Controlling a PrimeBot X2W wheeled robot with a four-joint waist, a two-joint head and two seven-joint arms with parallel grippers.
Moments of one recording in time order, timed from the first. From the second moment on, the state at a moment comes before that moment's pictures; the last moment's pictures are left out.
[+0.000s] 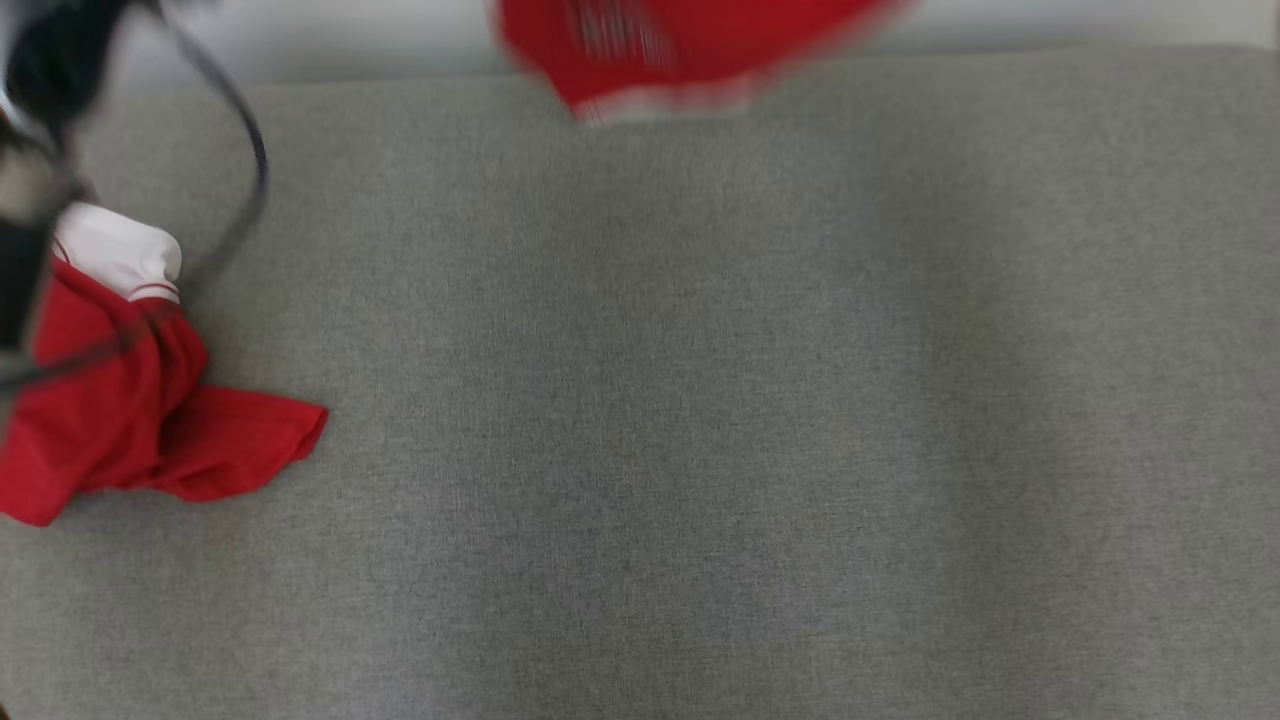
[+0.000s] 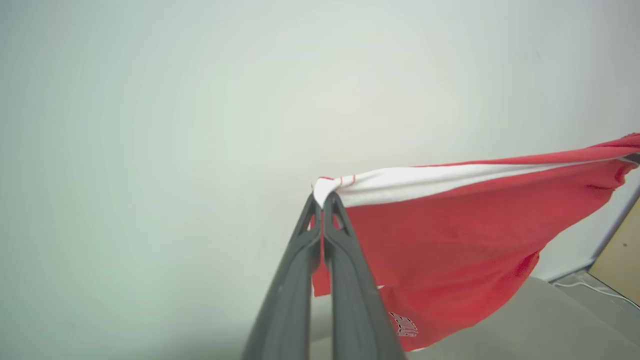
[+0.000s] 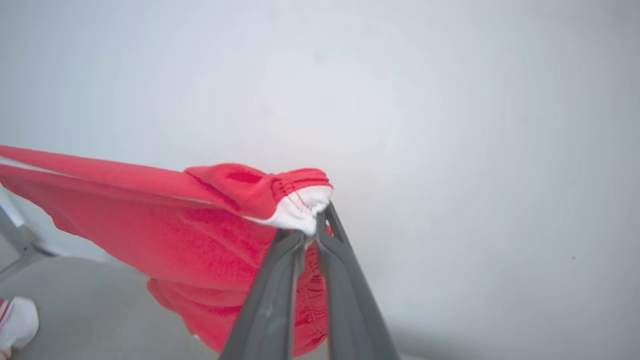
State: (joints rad) left arm -1.33 0.36 -0.54 0.53 -0.71 0.00 0.25; right arm -1.38 -0.28 0.29 0.55 0.53 0.07 0.49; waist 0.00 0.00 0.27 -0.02
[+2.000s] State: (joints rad) left arm -0.21 0.32 -0.80 0.55 -0.70 0.07 -0.04; right arm -0.23 -0.38 0.61 0.56 0.67 0.11 0.19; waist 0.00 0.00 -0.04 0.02
